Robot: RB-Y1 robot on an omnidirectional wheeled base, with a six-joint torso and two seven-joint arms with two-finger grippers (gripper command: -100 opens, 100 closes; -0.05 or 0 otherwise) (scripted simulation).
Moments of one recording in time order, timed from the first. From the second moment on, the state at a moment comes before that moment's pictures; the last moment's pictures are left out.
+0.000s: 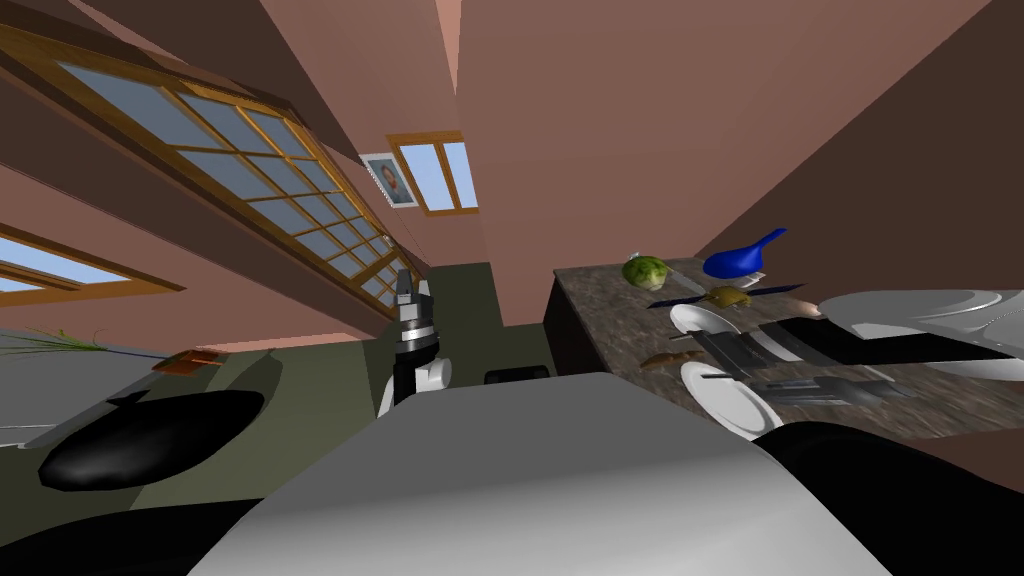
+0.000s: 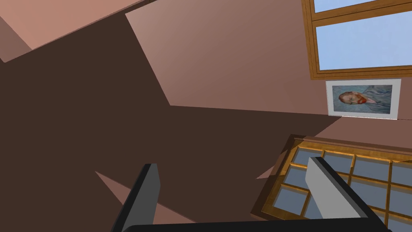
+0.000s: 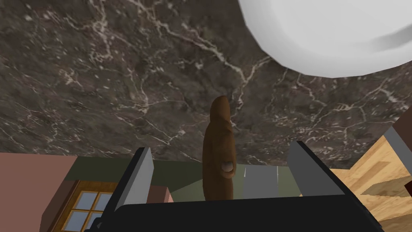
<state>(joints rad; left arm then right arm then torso) 0.49 -0.03 -0.05 -2.26 -0.08 -0.41 -0.14 1.10 -1.88 -0.11 -1.26 0.43 -1.03 1.02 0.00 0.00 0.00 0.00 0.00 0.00</state>
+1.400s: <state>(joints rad) 0.49 -0.03 -0.05 -2.26 -0.08 -0.41 -0.14 1.13 -1.83 -0.11 -1.29 0.44 -1.00 1.04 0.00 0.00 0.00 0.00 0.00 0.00</state>
